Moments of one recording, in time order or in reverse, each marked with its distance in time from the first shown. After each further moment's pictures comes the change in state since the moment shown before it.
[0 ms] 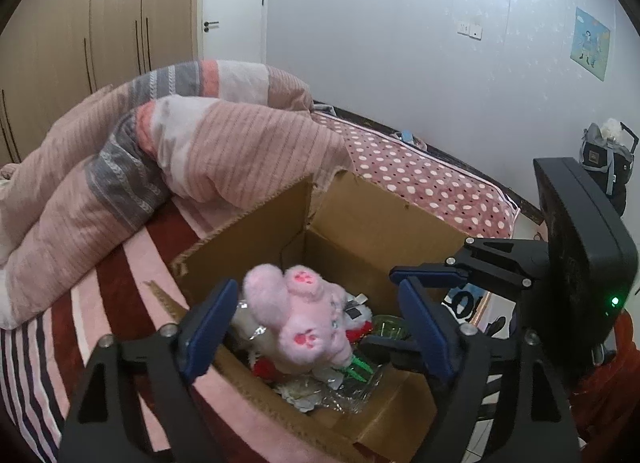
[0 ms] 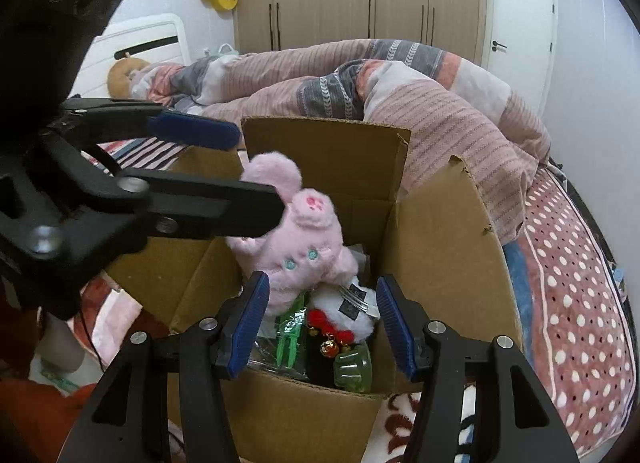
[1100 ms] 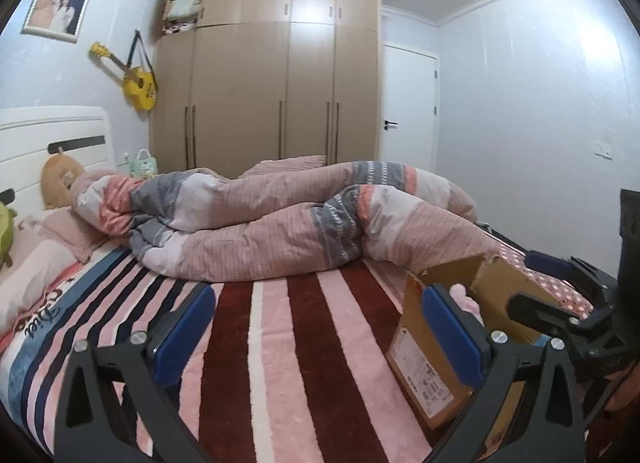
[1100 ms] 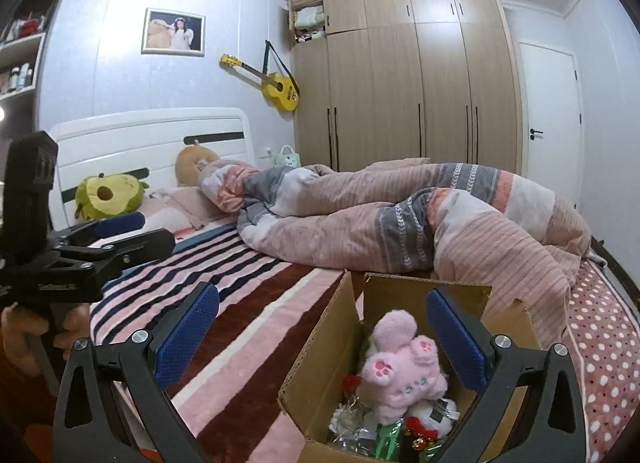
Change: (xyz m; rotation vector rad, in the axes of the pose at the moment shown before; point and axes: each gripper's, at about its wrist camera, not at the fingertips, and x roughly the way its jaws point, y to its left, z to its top) left arm -0.162 0.037 -0.103 -0.306 -0.402 0.586; right arm -0.064 0.065 0.030 -0.052 -0.413 0.189
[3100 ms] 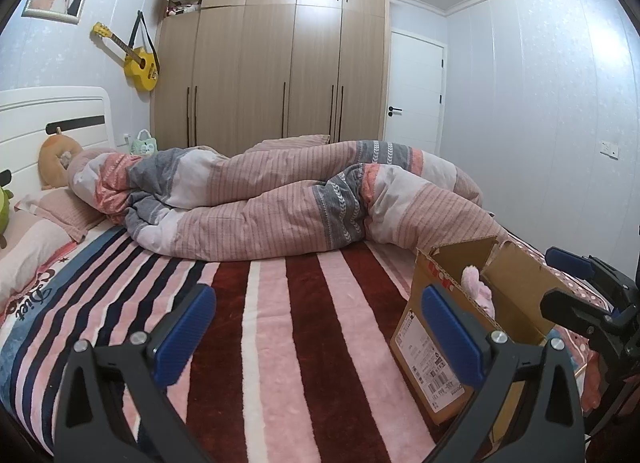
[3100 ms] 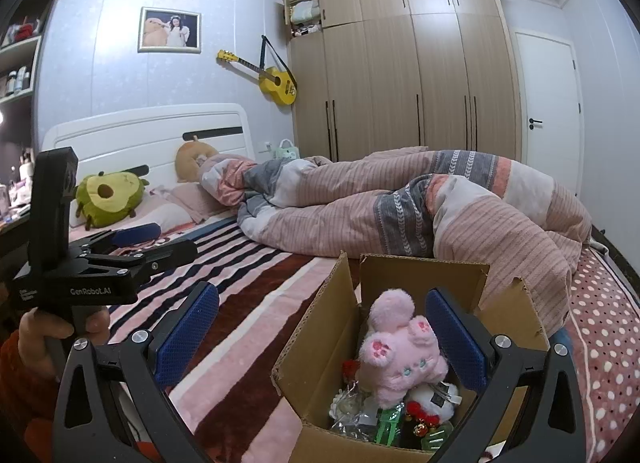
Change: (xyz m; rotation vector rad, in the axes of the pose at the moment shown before) left arm 0.025 0.005 -0.015 -0.021 0.059 -0.010; right arm 0.001 -0.015 -0.014 0.015 0.023 0.014
